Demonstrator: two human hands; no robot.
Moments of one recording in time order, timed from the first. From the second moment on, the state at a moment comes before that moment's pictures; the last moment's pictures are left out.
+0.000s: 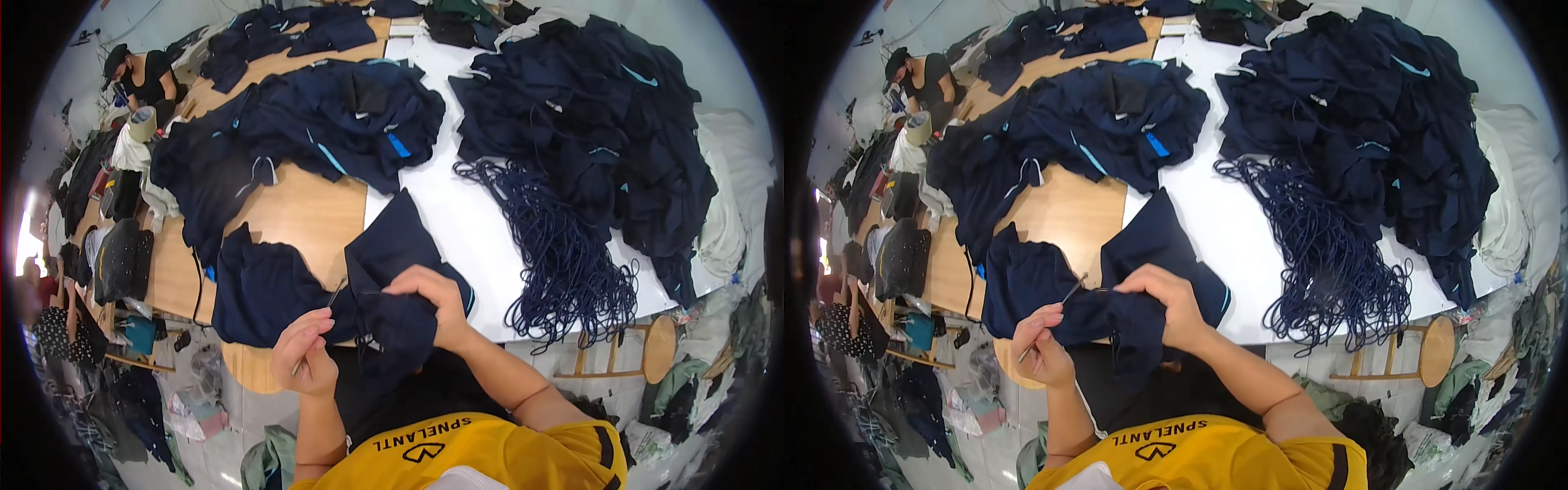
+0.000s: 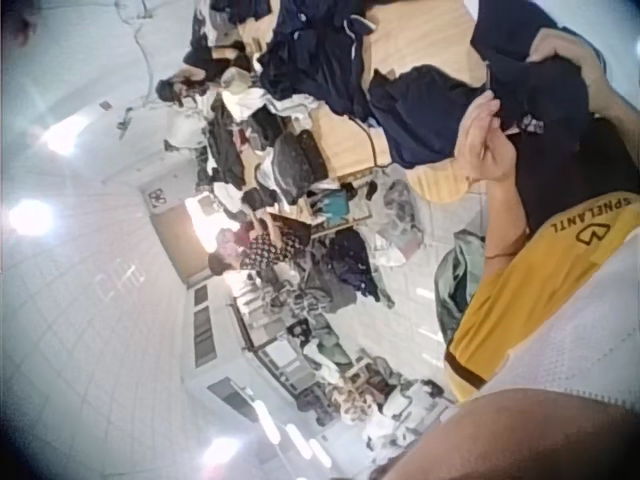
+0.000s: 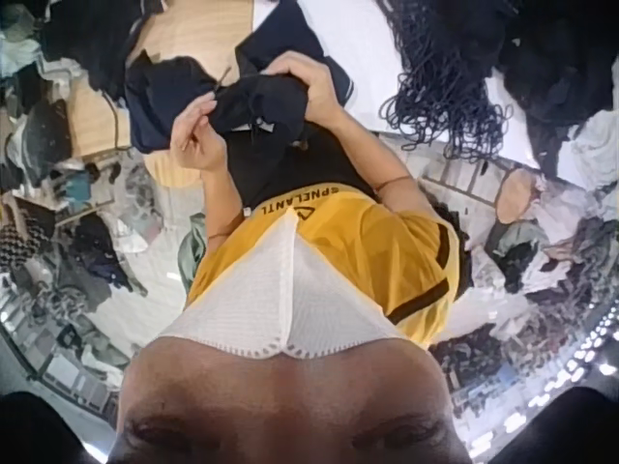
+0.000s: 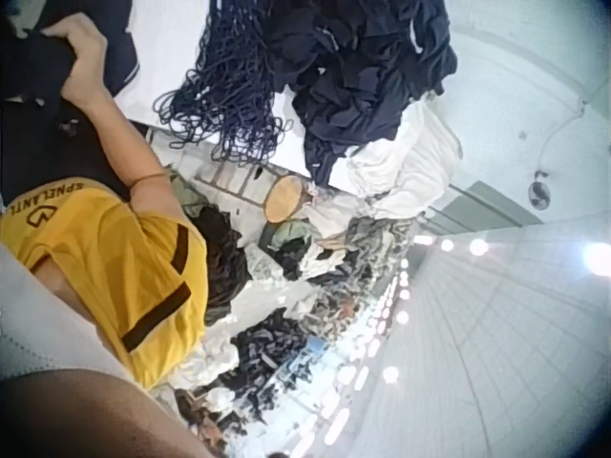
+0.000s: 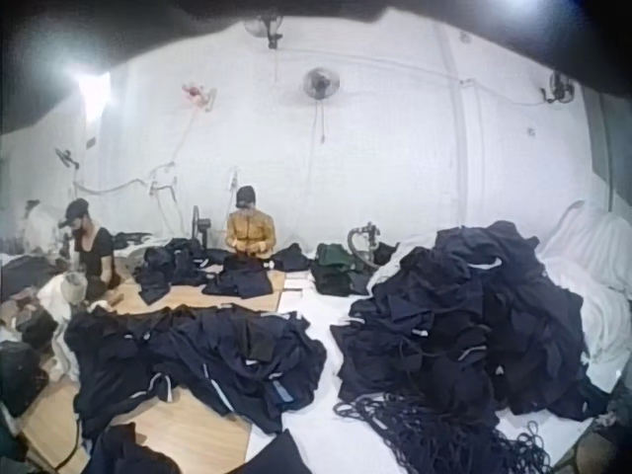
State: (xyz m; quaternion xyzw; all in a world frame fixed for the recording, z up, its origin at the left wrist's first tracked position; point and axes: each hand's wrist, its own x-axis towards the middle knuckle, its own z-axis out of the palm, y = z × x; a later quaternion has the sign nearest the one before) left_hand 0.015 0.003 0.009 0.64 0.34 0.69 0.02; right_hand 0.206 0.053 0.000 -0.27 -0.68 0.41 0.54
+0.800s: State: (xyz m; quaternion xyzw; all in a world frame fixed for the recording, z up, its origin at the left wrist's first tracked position) left_hand -0.024 -0.038 0.040 0.23 0.25 0.81 0.48; right_hand 0.293 0.096 -0.045 -0.58 -0.71 0.01 0.41
